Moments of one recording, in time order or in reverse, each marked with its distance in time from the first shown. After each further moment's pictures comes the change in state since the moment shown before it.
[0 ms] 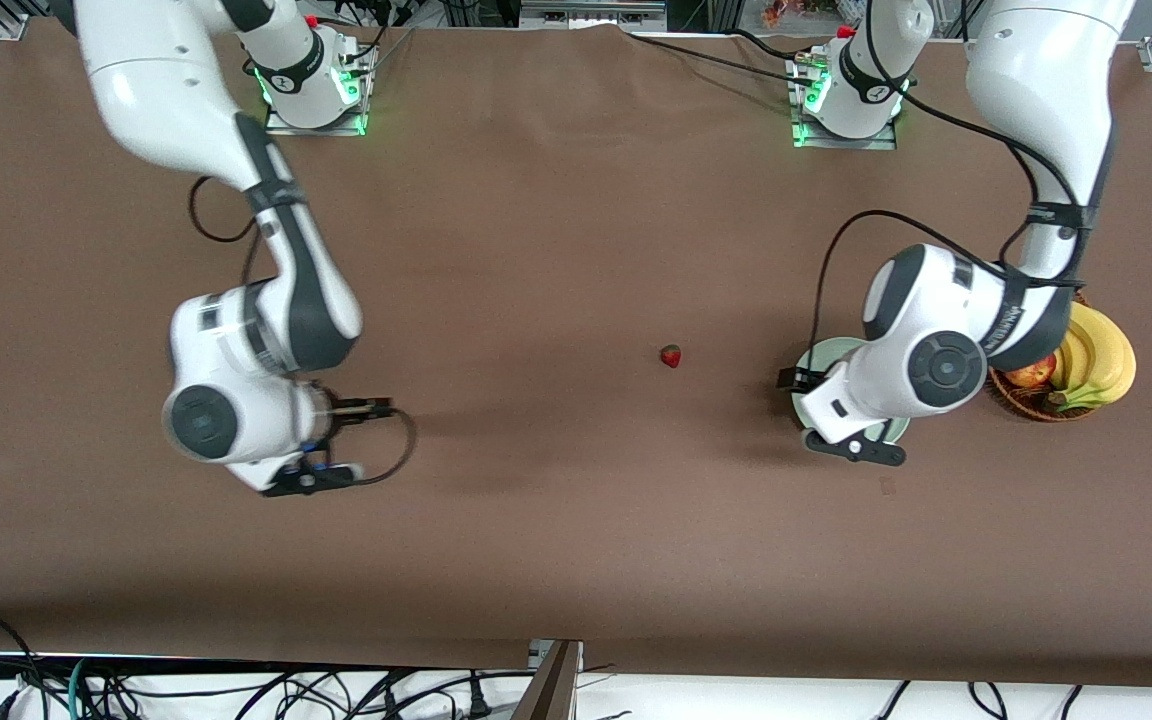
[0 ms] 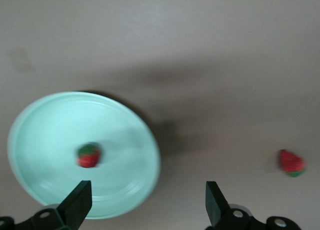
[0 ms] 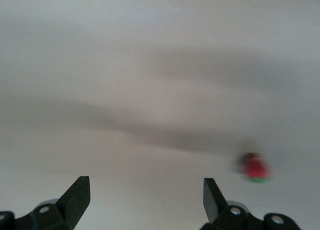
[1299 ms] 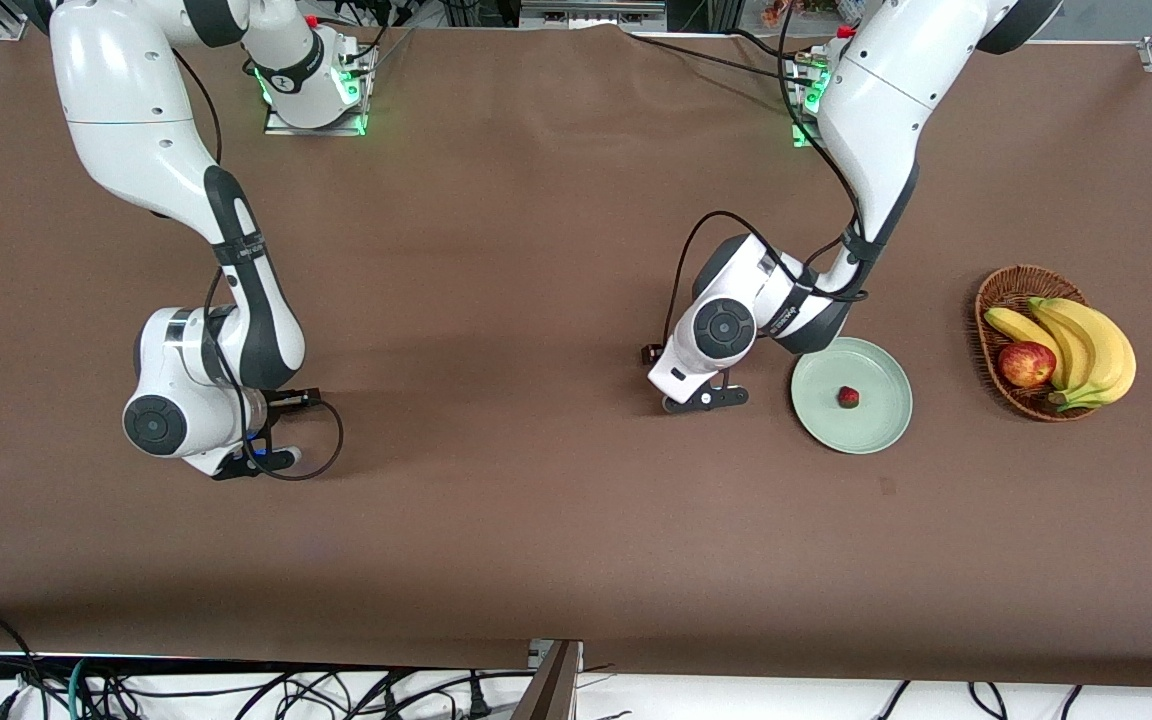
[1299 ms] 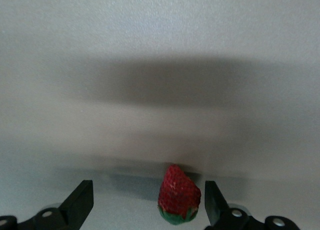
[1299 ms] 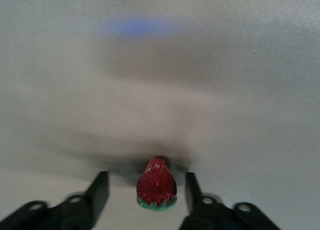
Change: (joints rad) left arm -0.252 0.153 -0.004 -0.107 -0.029 0.254 -0.504; right arm -0.020 -0.002 -0.098 -0.284 0.000 0.220 -0.153
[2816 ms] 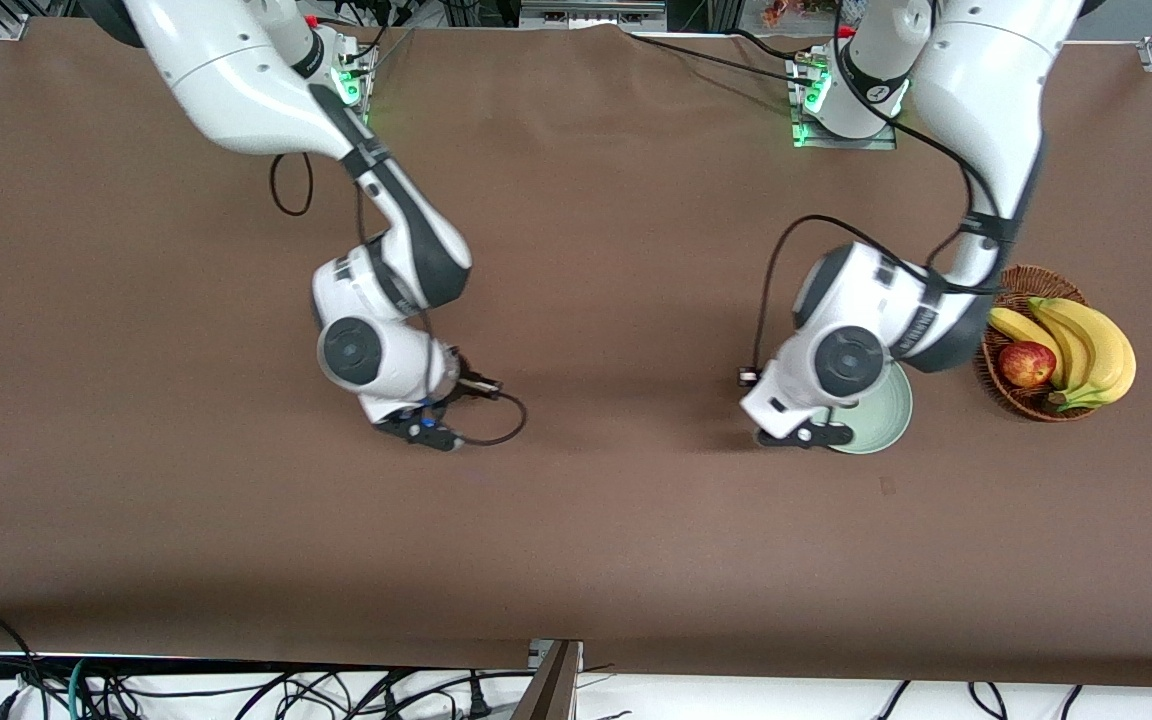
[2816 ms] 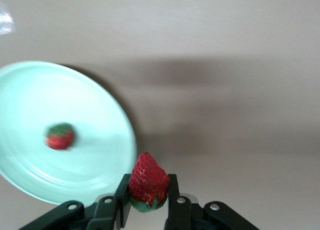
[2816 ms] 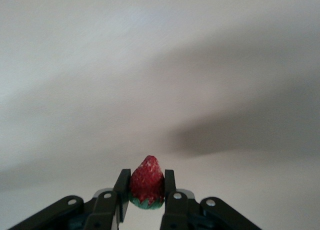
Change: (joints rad) left arm 0.226 -0.108 0.016 0.119 0.080 -0.269 0.343; right arm 0.149 -0.030 0.384 0.074 0.011 0.224 0.971
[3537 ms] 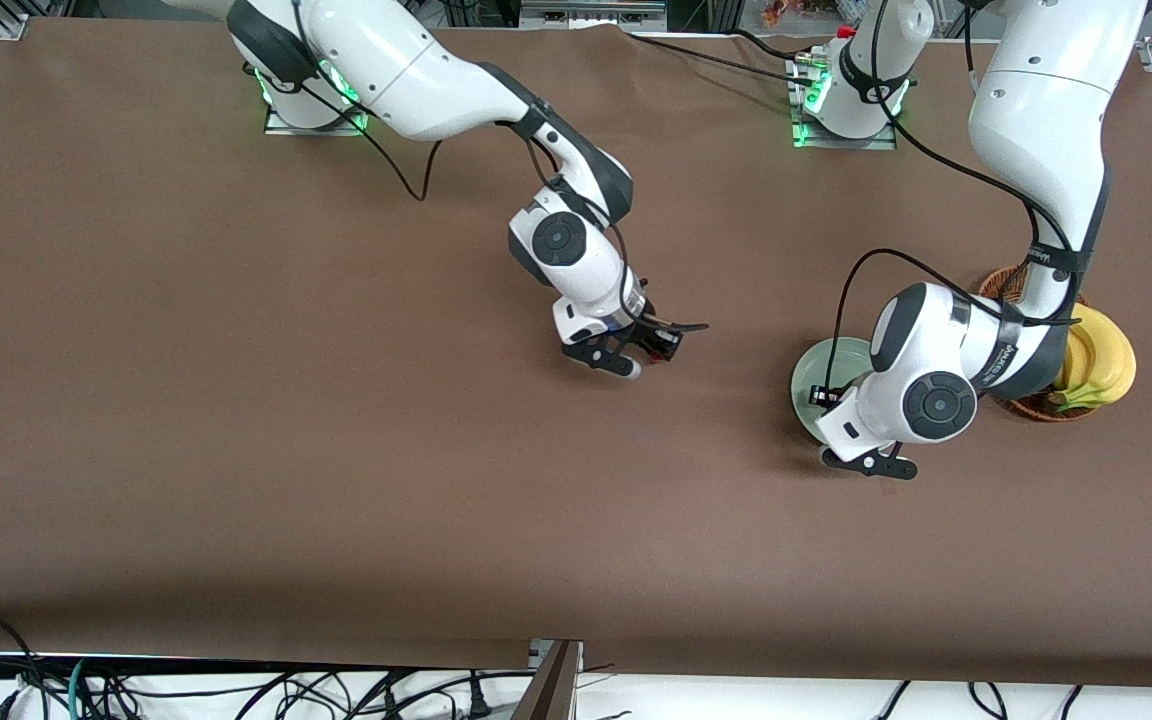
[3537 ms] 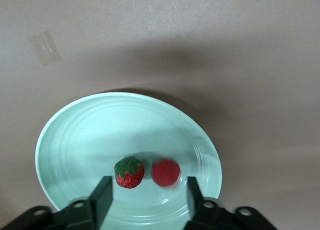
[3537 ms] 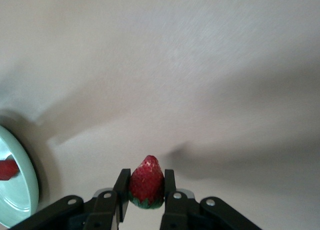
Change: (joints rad) left arm 0.107 0.055 -0.004 -0.004 0.075 0.031 0.204; right arm 0.344 0.258 -0.003 0.205 0.000 0.458 0.355
